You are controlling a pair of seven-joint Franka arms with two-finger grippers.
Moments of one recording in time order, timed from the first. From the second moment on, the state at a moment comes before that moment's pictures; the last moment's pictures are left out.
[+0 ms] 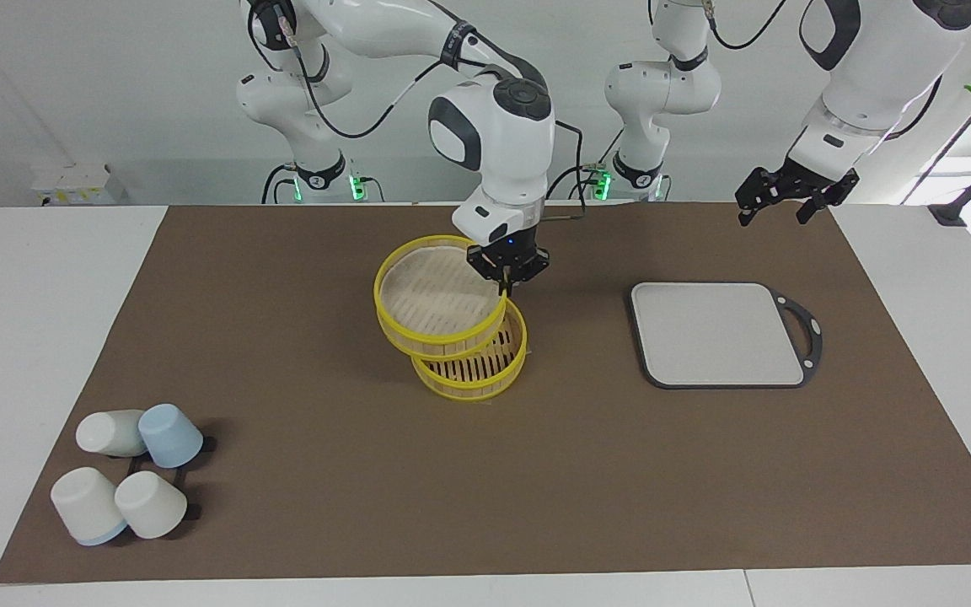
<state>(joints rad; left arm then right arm) -0.14 -0.09 0.09 -1.72 0.01 1.55 0.00 0.58 0.41 0.14 -1.44 -0.12 1.89 0.83</state>
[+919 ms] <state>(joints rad) -0.21 -0.06 0.18 -1.66 -0.01 1.57 0.00 0.60 0.48 0.13 -1.45 -0.12 1.99 0.84</state>
